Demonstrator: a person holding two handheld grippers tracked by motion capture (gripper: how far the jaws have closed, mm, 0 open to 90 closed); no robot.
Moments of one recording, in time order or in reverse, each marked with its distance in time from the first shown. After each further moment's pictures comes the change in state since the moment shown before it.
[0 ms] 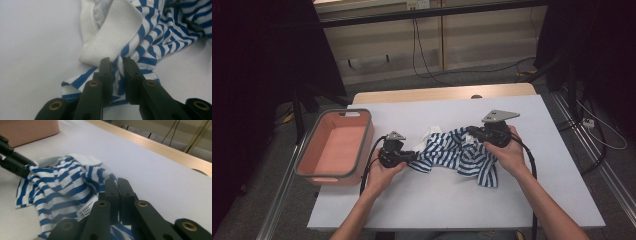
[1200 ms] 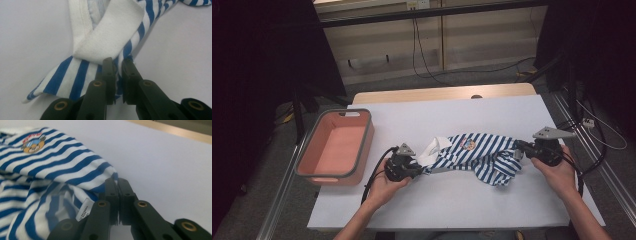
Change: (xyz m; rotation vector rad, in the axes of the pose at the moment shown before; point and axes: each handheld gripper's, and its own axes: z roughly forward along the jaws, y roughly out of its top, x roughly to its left) left arm -0.036 -0.017 0.000 0.082 -0.038 0.141; right arm -0.050 -0.084 -0.089 0.090 -0.192 0.092
